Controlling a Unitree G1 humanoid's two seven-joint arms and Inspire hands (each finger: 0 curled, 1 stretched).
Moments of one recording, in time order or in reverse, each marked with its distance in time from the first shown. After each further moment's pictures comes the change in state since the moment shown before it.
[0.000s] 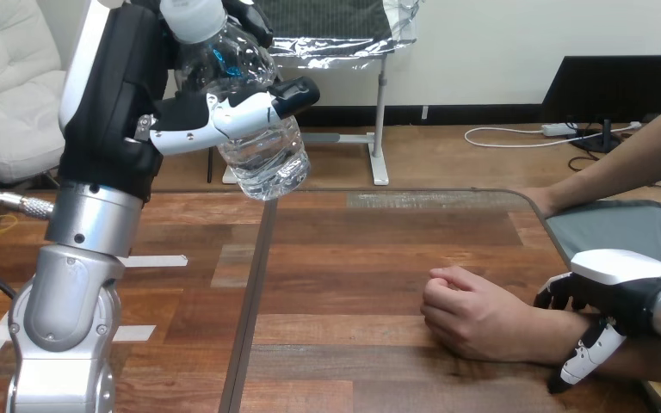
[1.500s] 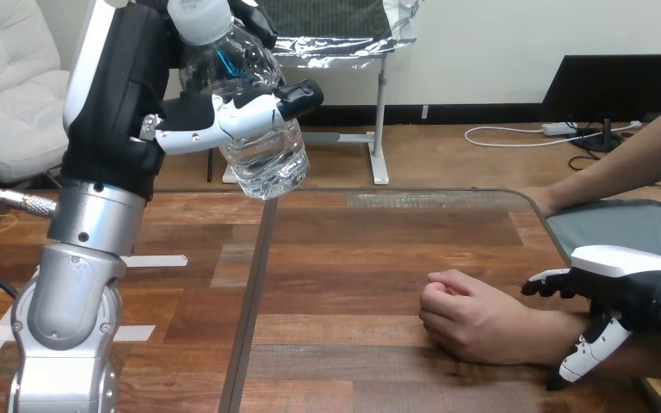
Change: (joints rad) left arm -0.006 0.000 -0.006 0.000 0.037 0.001 0.002; right arm 0.045 -0.023 -0.100 -0.122 0.084 -0.016 0.142
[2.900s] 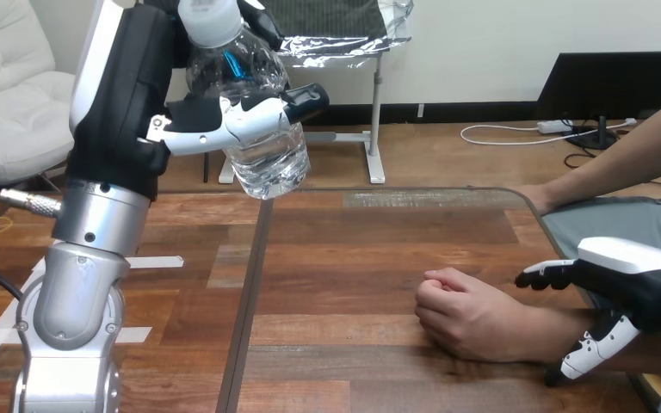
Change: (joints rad) left arm -0.001 -0.009 -0.006 -0.001 0.043 0.001 0.004; right arm 0.070 -0.012 -0.118 -0.052 0.090 -0.109 0.032
